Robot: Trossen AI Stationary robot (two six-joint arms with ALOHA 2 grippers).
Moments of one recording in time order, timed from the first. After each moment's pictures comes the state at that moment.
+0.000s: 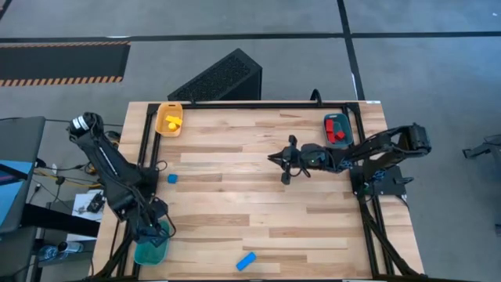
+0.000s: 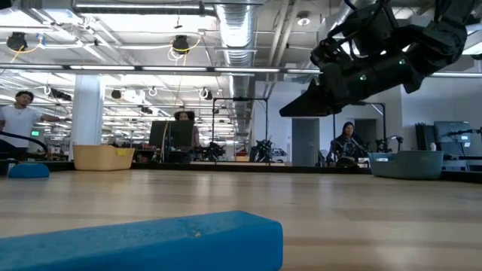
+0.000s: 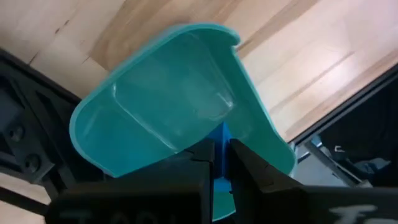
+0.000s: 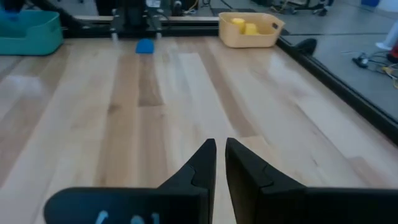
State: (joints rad) left arm -0.99 1.12 0.70 -0.79 0.15 -1.90; right arm -0.07 1.49 0.45 0.75 0.16 -0.01
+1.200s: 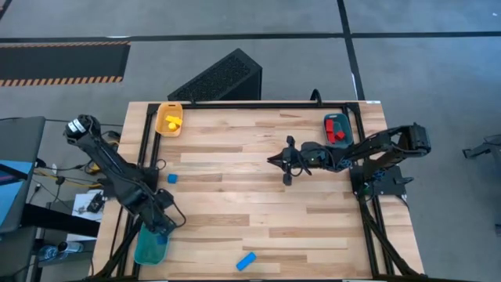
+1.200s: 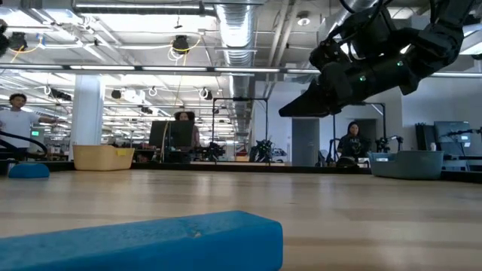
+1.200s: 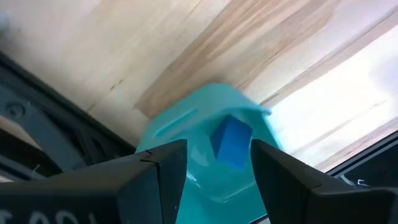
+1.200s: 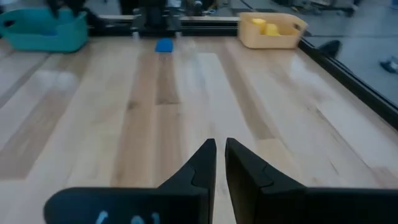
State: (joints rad) left arm -0.84 1.13 0.70 -0.91 0.16 -1.77; right arm -0.10 1.49 0.45 0.75 0.05 -0.03
